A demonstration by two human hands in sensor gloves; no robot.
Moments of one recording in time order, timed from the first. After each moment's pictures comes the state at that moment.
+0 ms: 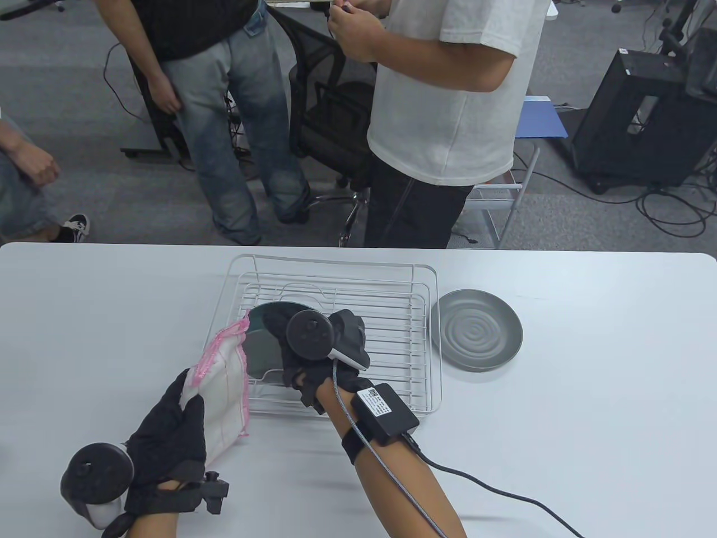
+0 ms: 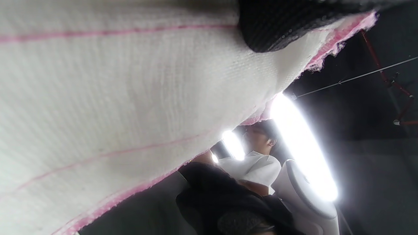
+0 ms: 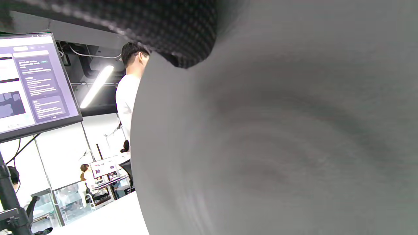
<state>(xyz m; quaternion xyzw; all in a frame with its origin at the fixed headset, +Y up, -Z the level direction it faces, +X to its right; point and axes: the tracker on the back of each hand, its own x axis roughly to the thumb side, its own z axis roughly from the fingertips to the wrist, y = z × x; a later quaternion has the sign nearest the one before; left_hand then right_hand) -0.314 -0.659 -0.252 0.24 -0.07 0.47 0.85 -0.075 -0.653 -0.419 0.26 -0.12 0.92 0.27</state>
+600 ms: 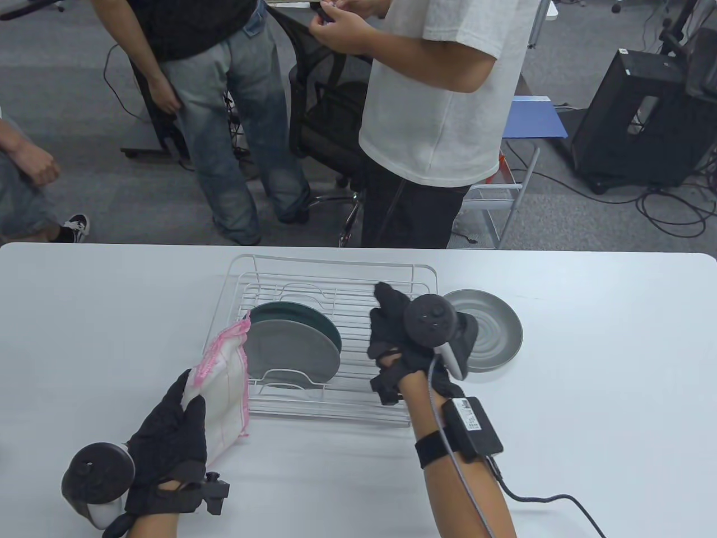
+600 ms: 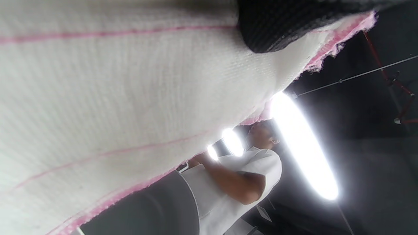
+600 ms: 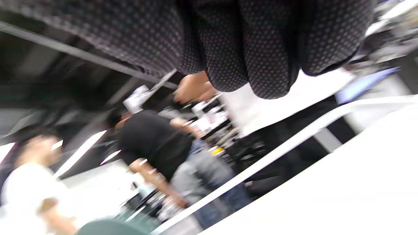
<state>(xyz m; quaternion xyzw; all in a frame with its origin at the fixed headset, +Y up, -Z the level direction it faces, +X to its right) -0.312 -0.659 -0.252 0.24 -0.08 0.47 0.85 0.116 -0.640 -0.408 -0.04 -0.16 0.90 0.40</state>
